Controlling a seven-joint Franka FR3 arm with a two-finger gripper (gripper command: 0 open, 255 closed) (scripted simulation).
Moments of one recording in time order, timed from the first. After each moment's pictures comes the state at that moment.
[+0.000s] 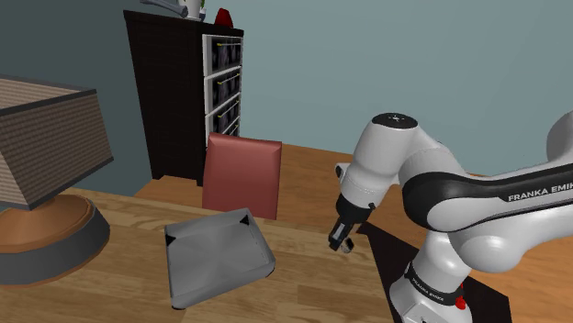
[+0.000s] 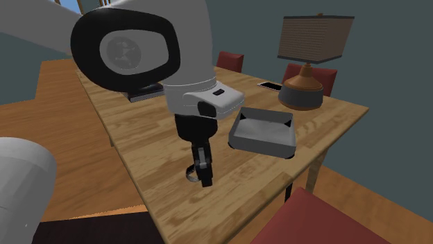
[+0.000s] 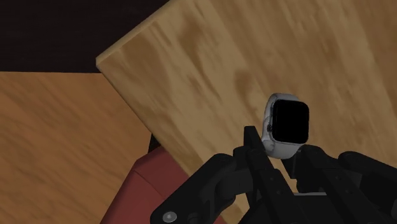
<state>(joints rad) 0.28 -0.90 0.47 -2.95 0.30 2.13 0.40</state>
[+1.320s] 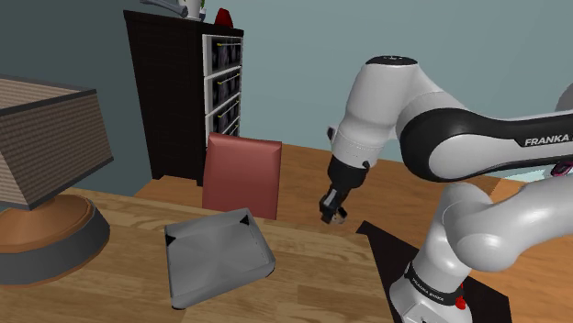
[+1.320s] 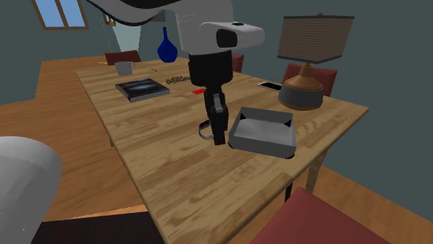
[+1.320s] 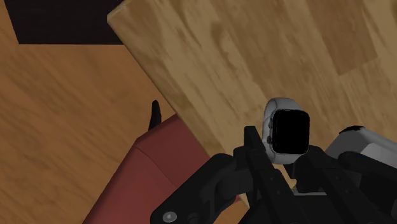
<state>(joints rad) 0.21 -0.83 0.43 -2.68 0.23 1.94 0.40</state>
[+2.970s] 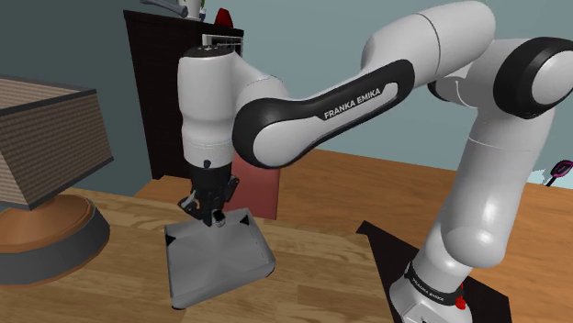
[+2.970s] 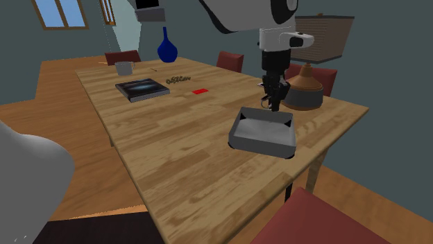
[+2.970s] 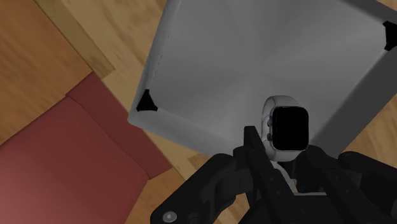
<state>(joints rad) 0.03 0.15 0.73 -1.91 -0.24 2.04 0.82</state>
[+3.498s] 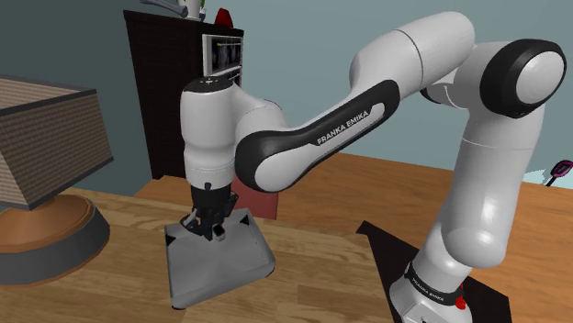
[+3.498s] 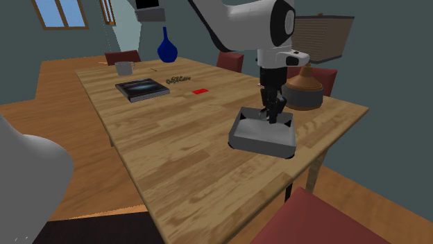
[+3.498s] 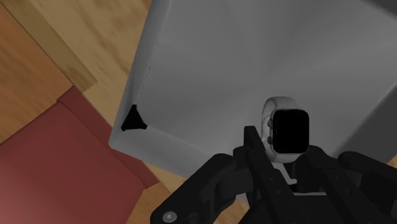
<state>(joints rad) 0.04 0.20 0.72 -1.97 -0.29 2.14 0.86</state>
